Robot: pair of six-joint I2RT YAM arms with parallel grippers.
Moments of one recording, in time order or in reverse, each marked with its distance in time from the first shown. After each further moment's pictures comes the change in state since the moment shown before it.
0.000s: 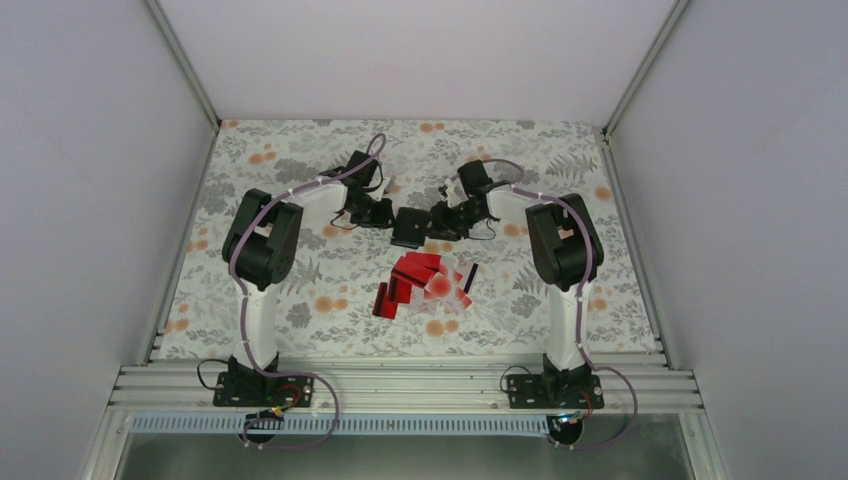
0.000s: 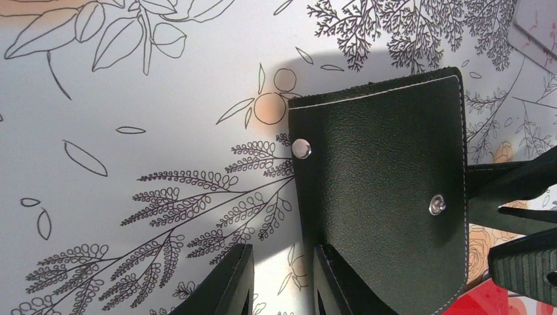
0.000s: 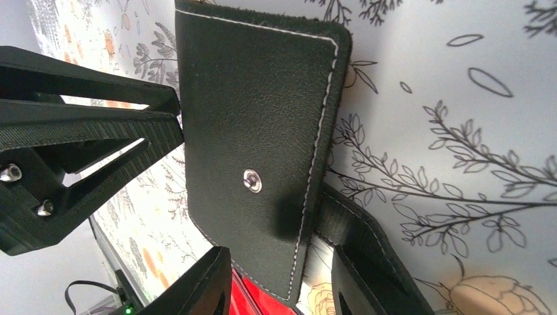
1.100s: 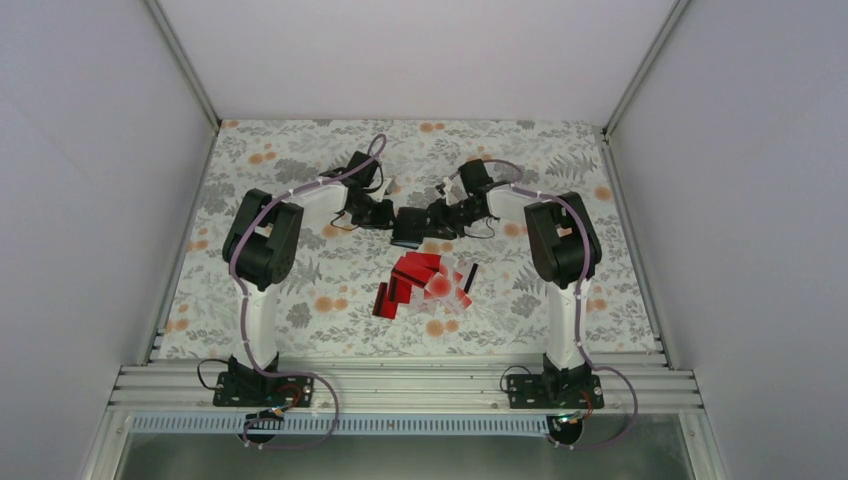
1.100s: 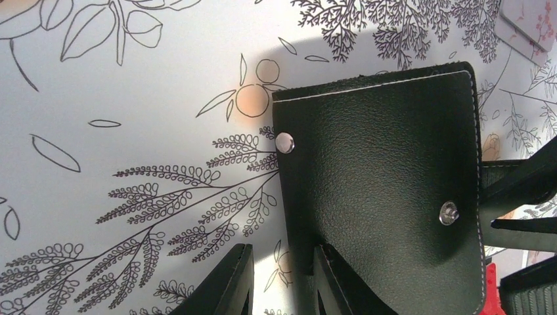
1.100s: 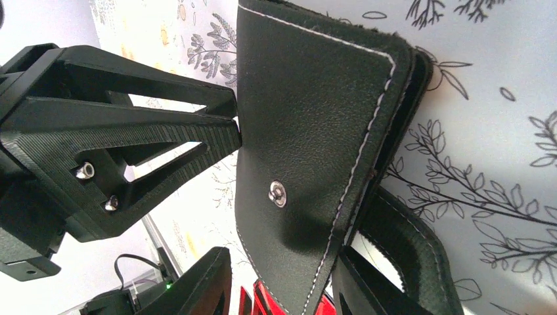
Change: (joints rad) left arm -0.003 0.000 -0.006 0.004 0.026 0.004; right arm -0.003 0.026 0.011 0.045 -0.147 0.019
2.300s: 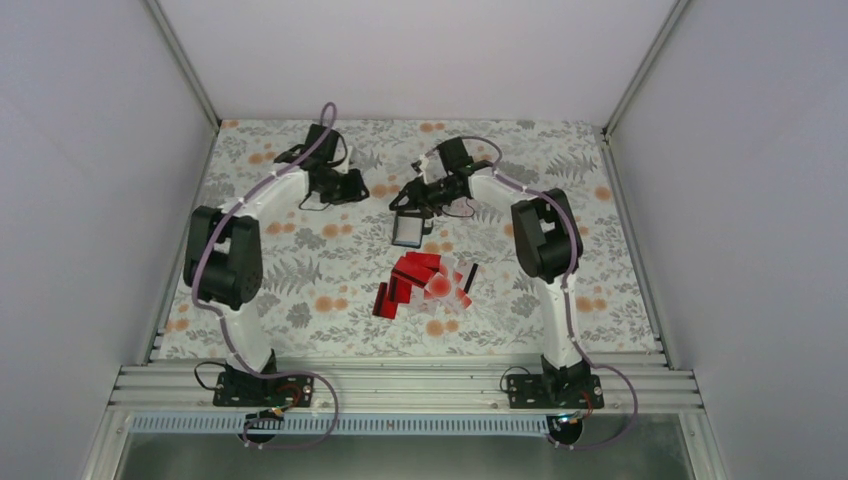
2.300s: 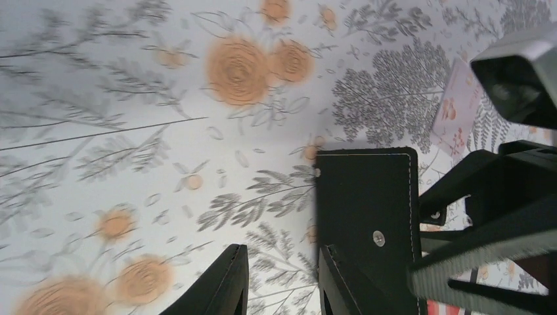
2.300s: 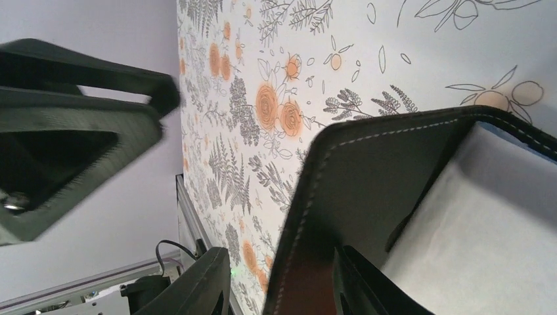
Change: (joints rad) left arm 0.123 -0.208 0.016 -0.100 -0.040 -0.097; right arm 0.066 0.095 0.291 -0.072 -0.098 -0.003
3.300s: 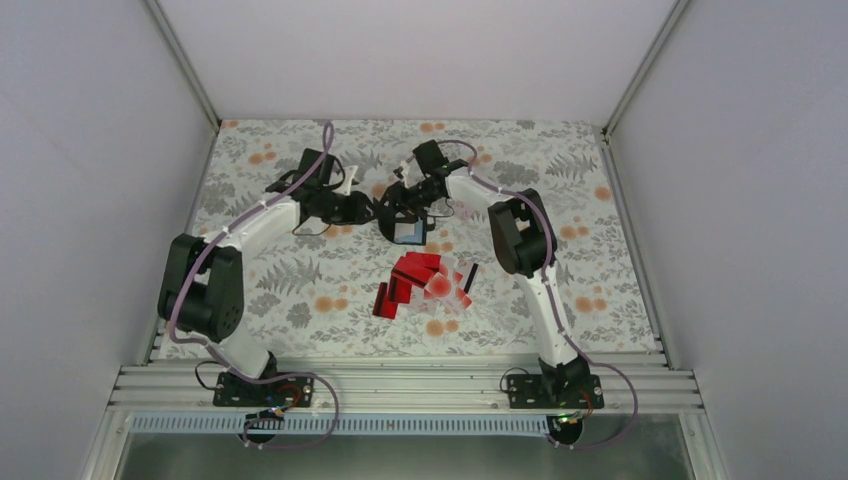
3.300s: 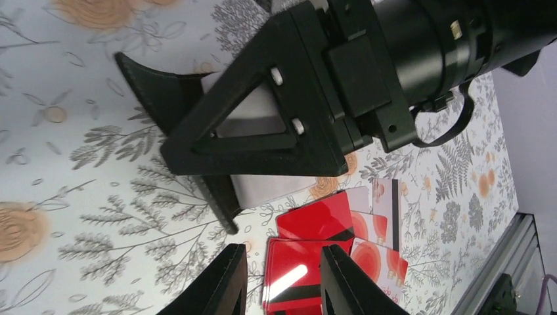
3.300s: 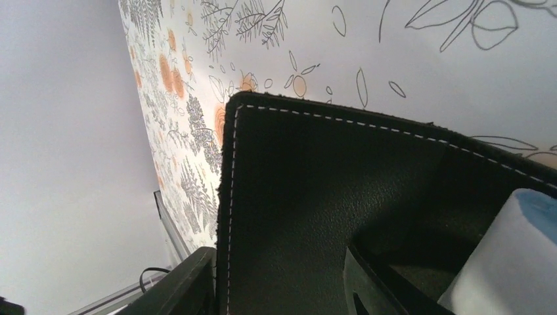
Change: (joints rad) left arm -0.005 -0.256 -0.307 0.158 0.191 0.027; right arm 0.077 0.196 0.234 -0.101 0.080 0.089
